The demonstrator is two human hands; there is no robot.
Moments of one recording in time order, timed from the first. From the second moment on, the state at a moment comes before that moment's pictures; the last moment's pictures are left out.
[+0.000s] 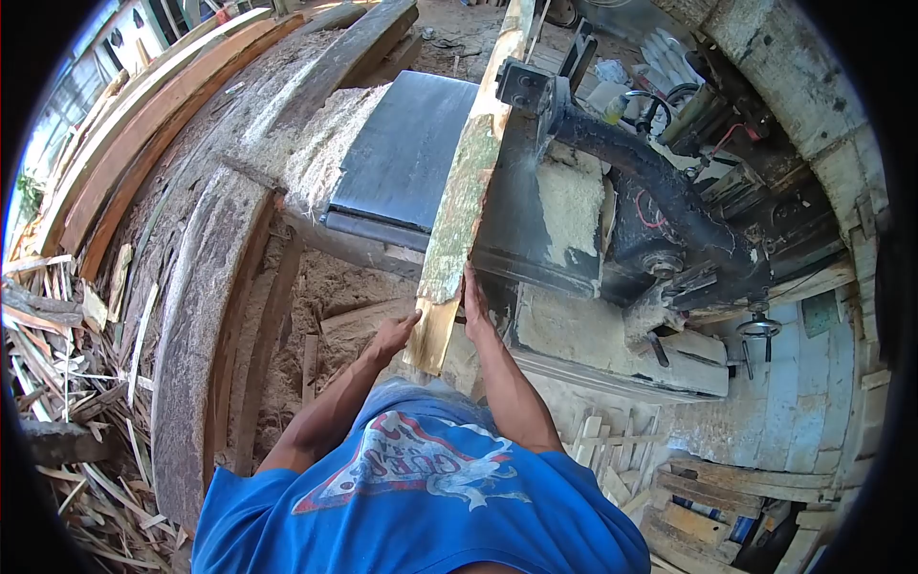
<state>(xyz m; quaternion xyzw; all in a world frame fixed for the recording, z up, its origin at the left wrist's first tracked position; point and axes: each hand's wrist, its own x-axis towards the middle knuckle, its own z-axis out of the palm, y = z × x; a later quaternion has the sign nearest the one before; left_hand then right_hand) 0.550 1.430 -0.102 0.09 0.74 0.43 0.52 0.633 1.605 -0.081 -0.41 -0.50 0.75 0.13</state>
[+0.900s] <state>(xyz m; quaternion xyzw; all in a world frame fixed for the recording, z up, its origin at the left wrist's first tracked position) 0.633 1.315 -0.105 0.15 0.77 0.39 0.48 0.710 1.484 -0.107 -0.40 -0.50 0.75 0.17</state>
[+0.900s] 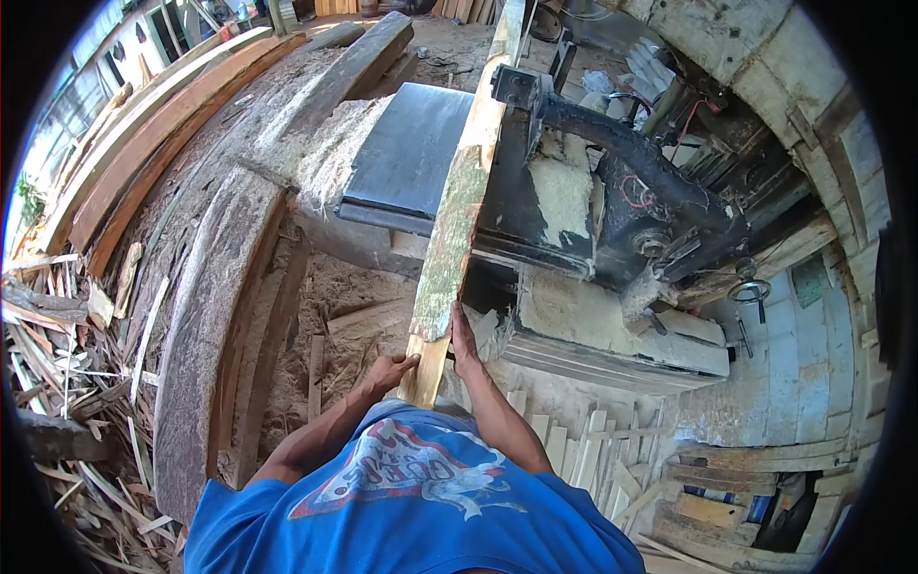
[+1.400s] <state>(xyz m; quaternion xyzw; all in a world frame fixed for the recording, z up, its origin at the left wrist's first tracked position) 0.693 1.236 -0.103 0.17 0.77 0.37 0.49 0.773 1.401 -0.091 -0.43 -0.47 0.76 0.14</state>
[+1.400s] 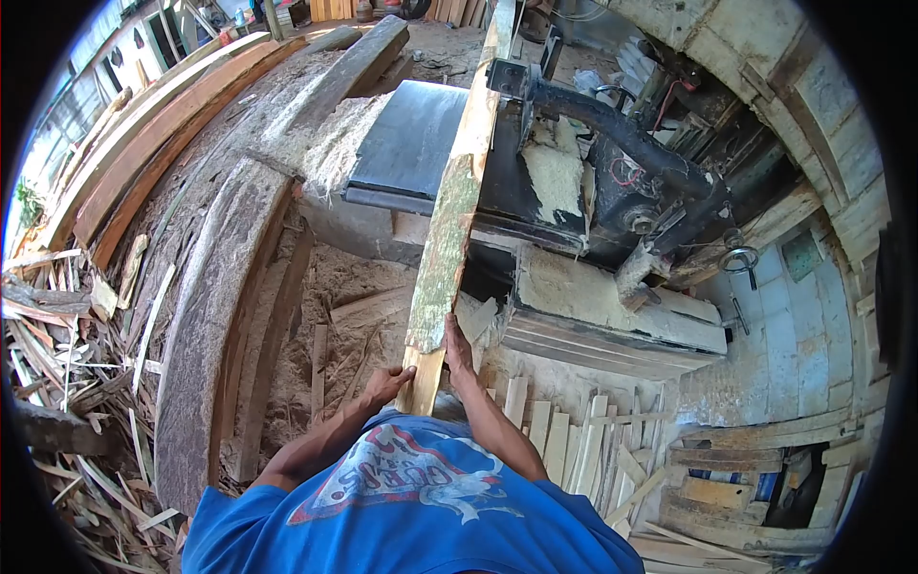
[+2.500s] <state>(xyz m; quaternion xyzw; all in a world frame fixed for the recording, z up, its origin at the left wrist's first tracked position) 0.856 1.033 -0.131 0.18 0.79 0.36 0.47 0.939 1.193 -0.086 -0.42 -0.43 0.79 0.13</state>
